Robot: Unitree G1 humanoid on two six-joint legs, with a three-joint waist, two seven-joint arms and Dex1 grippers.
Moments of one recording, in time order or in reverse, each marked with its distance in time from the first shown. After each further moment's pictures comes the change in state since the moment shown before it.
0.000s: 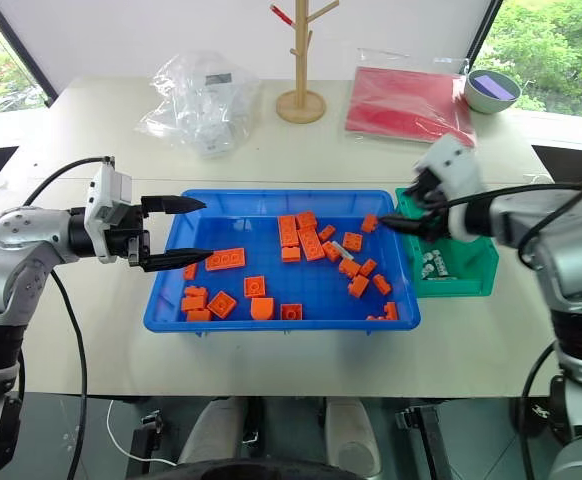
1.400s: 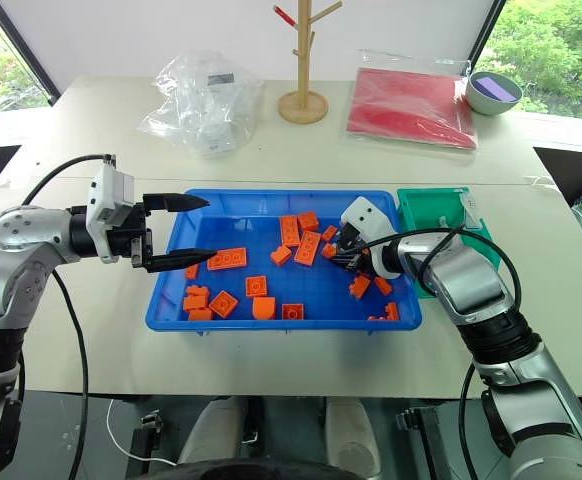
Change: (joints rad) left arm 0.006 0.000 0.002 -0.043 0.002 0.000 0.028; right arm -0.003 0.203 0.219 0.115 -0.123 -0.074 -0.096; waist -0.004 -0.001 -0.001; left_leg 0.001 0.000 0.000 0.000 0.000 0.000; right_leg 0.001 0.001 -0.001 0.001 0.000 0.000
